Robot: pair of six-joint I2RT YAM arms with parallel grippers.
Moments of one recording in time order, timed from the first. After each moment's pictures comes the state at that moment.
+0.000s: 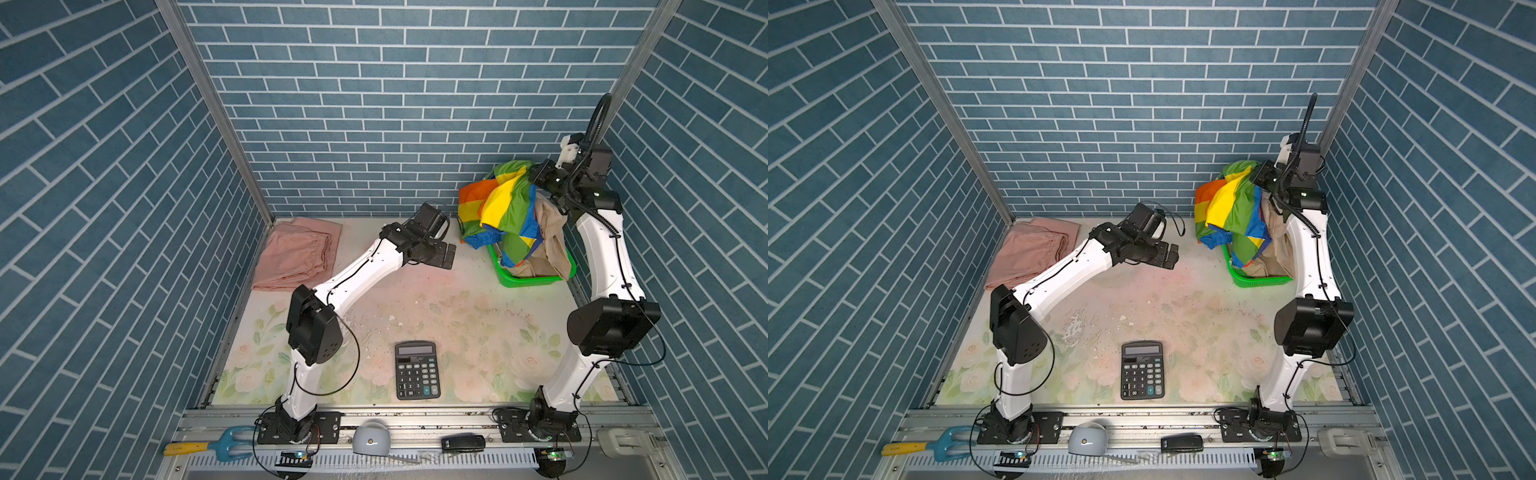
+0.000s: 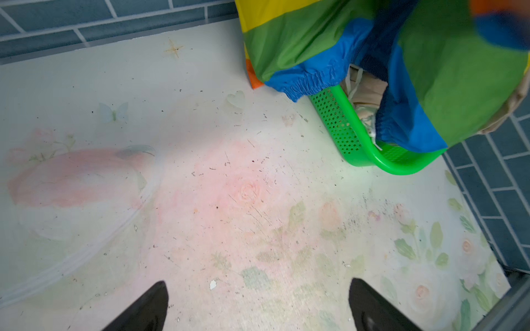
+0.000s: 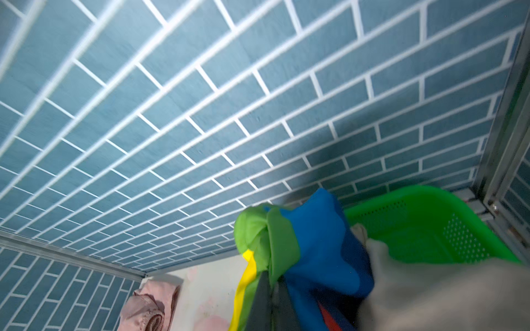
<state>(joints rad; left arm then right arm) -0.75 1.98 1.98 -0.86 0.01 -0.39 -0.03 1.86 2.15 -0.56 -0.32 0.44</state>
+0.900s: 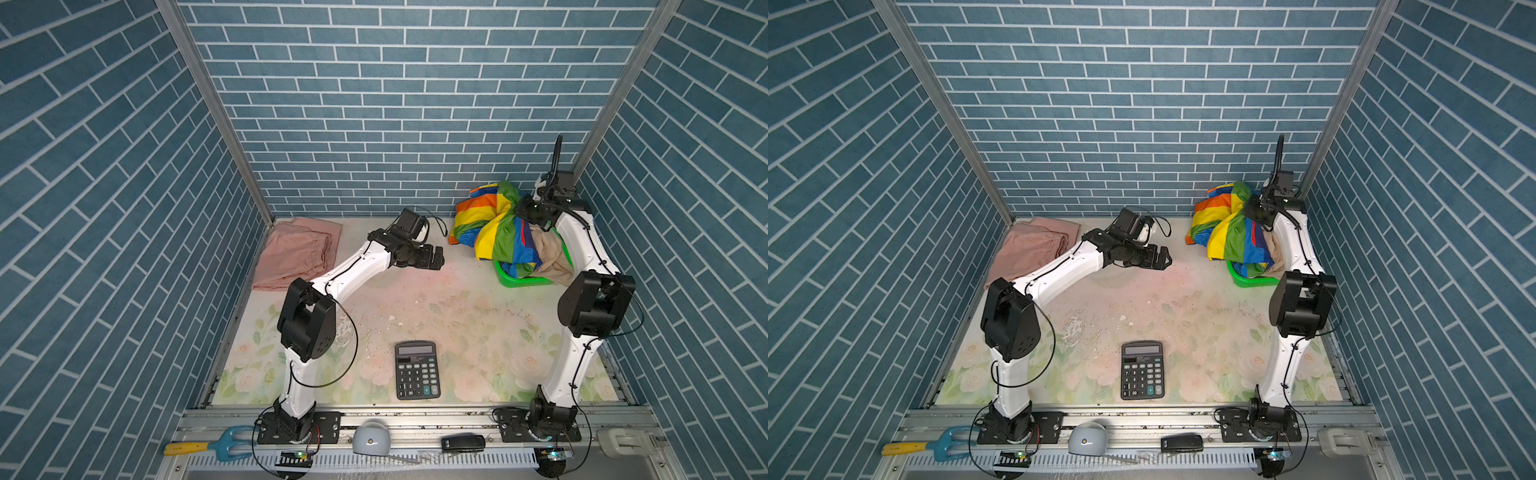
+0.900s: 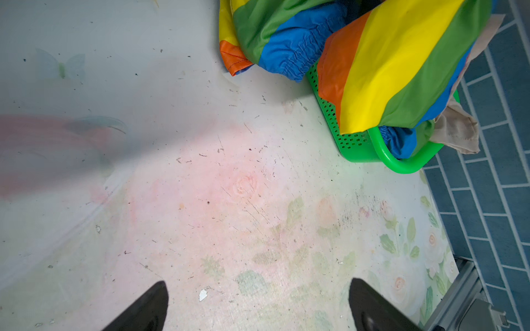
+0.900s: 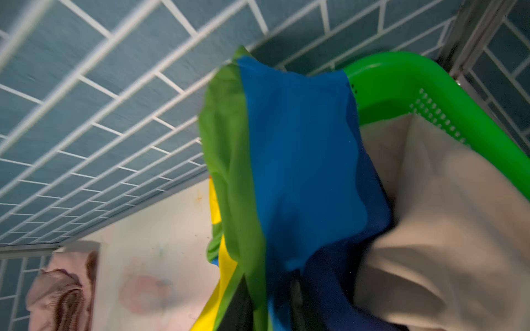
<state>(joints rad) -0.63 2.00 1.79 -0.67 0.24 -0.42 -0.04 2.04 2.00 -0.73 -0.21 0.36</state>
